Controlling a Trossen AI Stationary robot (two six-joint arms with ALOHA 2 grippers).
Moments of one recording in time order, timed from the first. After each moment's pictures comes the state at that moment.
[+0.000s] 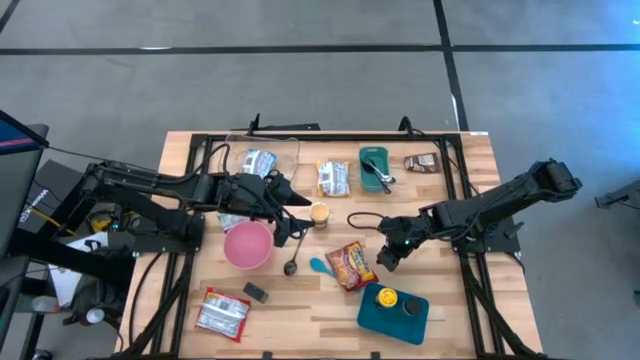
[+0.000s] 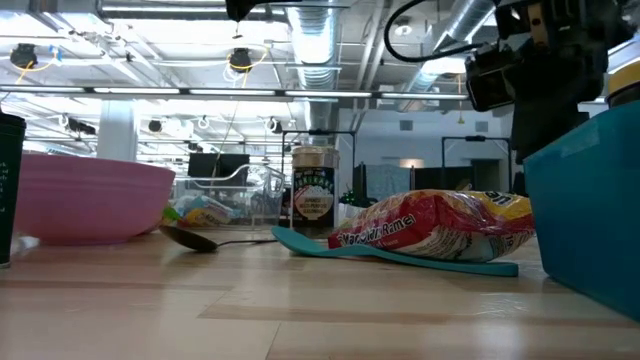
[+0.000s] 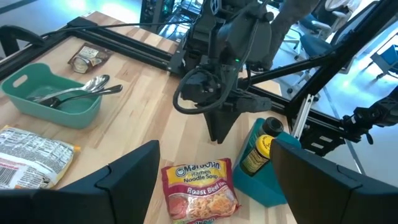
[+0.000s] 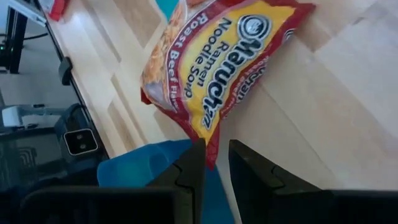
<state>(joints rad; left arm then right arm) -0.14 1.28 1.15 -0.27 -0.16 -0.41 0.25 1.25 0.63 -0.26 -0.16 1.08</state>
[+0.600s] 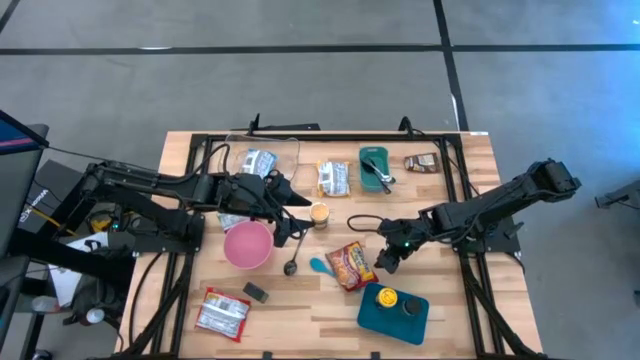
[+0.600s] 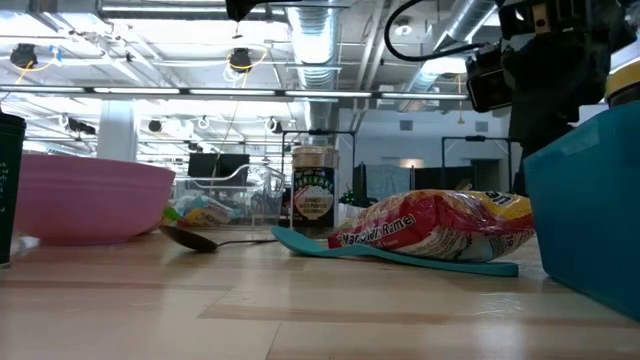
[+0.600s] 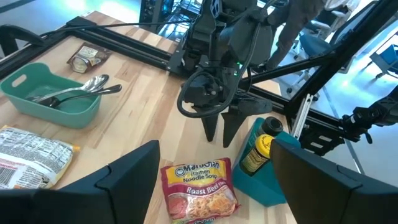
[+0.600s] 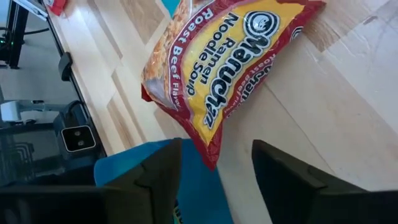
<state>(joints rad) -0.14 1.28 1.15 -0.27 -0.16 -0.41 0.27 1.27 0.62 -0.23 -0.14 1.07</state>
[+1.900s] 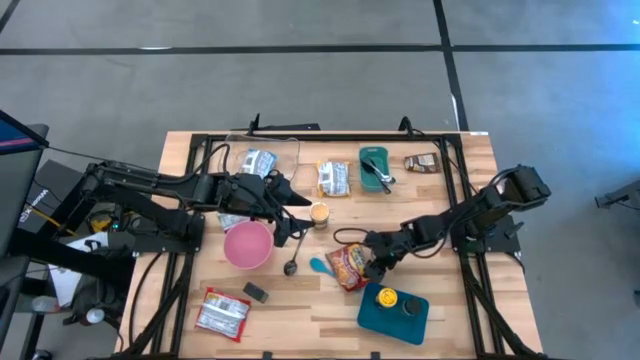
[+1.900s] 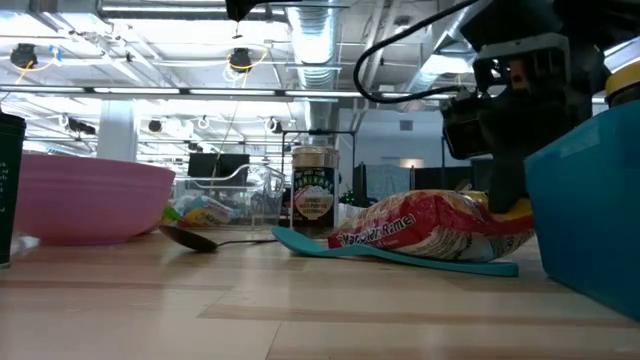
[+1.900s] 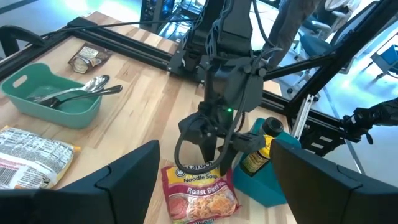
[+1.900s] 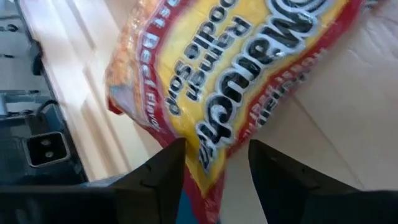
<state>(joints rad) -0.14 1.28 1.15 -0.27 -0.16 -0.41 0.29 1.57 0.62 0.05 -0.18 1.08</state>
